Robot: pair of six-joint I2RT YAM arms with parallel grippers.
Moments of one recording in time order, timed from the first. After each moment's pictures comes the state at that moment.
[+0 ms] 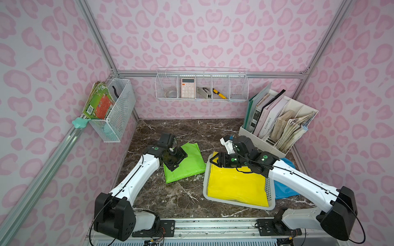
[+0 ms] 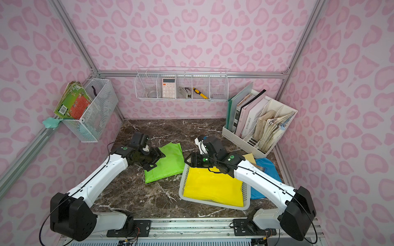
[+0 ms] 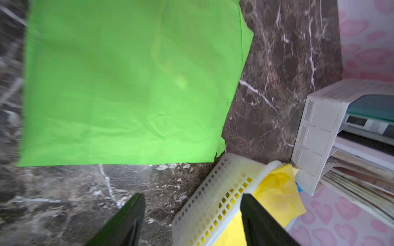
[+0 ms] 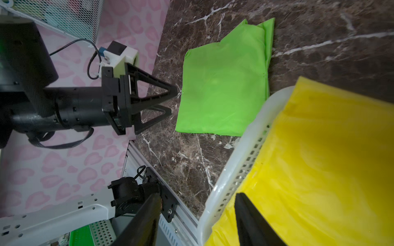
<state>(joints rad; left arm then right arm) -0.19 1.31 1.09 -0.85 0.26 -0.96 0.86 1.33 1.10 -0.40 -0.32 0.76</state>
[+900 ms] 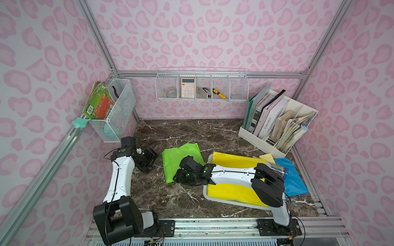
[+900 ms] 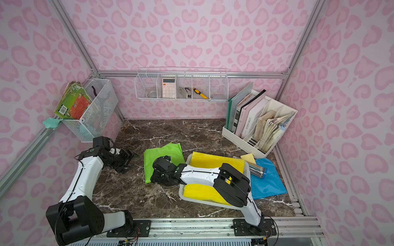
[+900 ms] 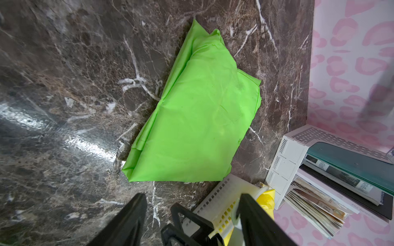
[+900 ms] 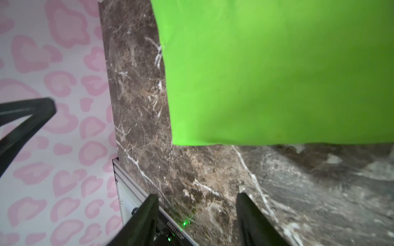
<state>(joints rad) 0.33 1.30 1.06 -0.97 0.52 -0.64 1.17 2.06 1.48 -0.22 -0.11 1.23</state>
